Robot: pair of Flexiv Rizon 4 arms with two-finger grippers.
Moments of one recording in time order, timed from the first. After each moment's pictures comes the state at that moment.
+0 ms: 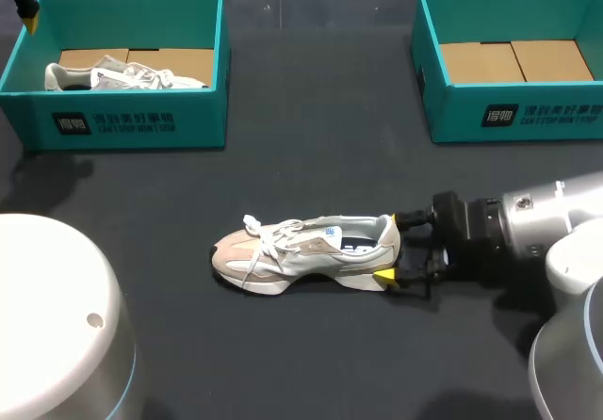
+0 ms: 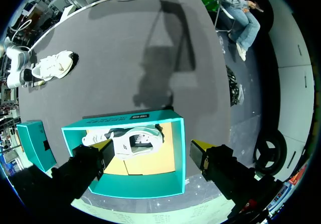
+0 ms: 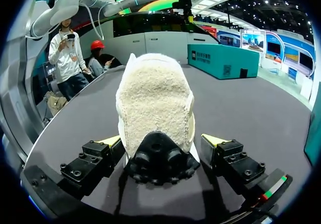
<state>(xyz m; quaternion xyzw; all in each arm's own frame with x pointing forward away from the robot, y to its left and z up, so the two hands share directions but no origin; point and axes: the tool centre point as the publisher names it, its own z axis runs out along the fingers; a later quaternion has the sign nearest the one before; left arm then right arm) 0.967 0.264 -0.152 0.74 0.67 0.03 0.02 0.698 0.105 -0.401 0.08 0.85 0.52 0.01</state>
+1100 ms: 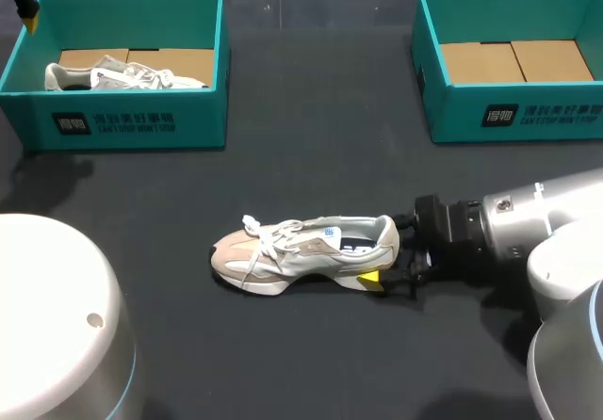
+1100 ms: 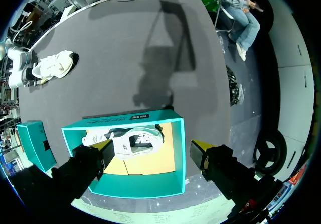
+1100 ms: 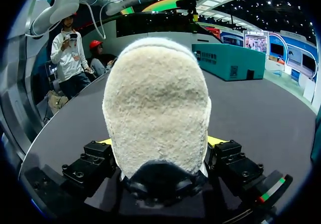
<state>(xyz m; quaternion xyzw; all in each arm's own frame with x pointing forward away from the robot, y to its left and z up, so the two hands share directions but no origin) 0.967 0.264 -0.152 0.74 0.67 0.03 0.02 0.696 0.129 -0.409 0.07 0.85 0.53 0.00</state>
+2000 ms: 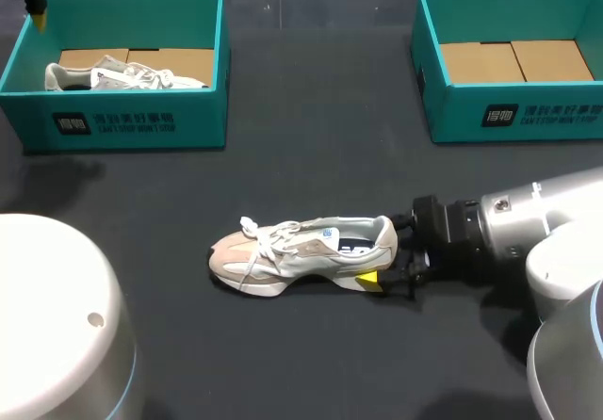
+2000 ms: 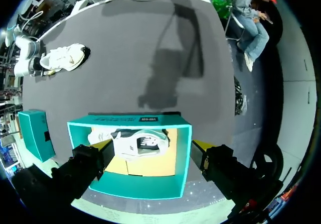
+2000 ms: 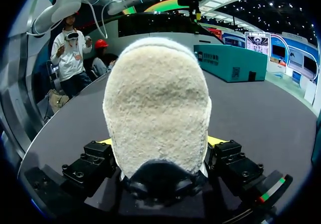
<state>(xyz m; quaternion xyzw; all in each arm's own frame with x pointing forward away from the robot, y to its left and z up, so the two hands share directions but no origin) 0.953 0.241 -0.147 0.70 0.71 0.01 0.02 0.696 0.133 -0.409 0.06 0.85 0.53 0.00</state>
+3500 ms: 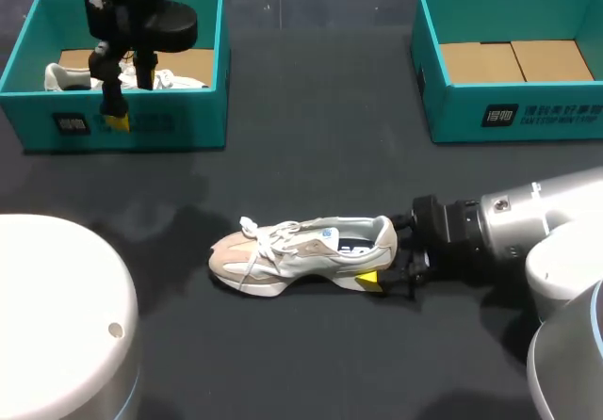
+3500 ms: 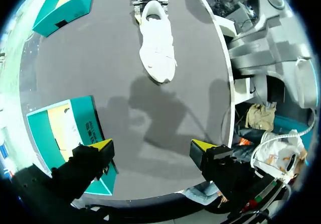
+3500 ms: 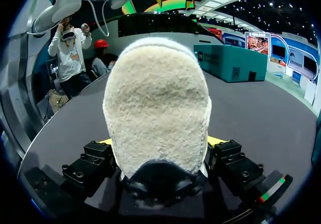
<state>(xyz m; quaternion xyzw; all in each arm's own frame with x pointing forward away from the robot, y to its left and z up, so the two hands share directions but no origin) 0.780 0.054 -0.150 0.07 0.99 0.07 -0.07 0.696 0.133 -0.409 0.06 0.85 0.53 0.00</state>
